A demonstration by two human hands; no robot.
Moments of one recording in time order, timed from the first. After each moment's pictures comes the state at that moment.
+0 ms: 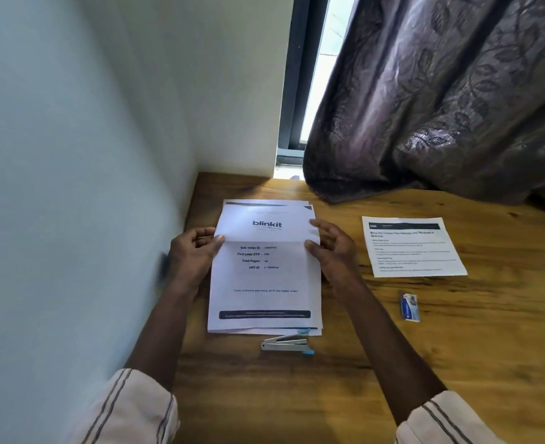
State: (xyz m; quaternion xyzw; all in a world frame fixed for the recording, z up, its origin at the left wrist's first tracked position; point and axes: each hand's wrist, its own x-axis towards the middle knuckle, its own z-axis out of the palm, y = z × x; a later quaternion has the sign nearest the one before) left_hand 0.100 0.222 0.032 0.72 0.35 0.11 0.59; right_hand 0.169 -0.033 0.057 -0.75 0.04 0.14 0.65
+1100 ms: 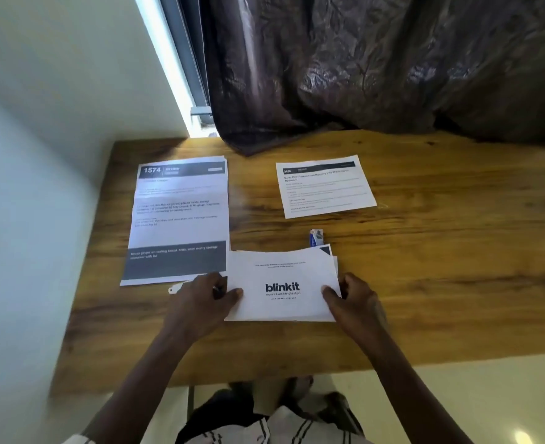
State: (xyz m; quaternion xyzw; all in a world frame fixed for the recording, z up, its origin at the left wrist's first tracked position) left_hand -0.004 0.005 0.042 0.93 0.18 -0.13 0.30; right_hand 0.040 -0.274 0.030 -0.91 0.12 0.18 0.35
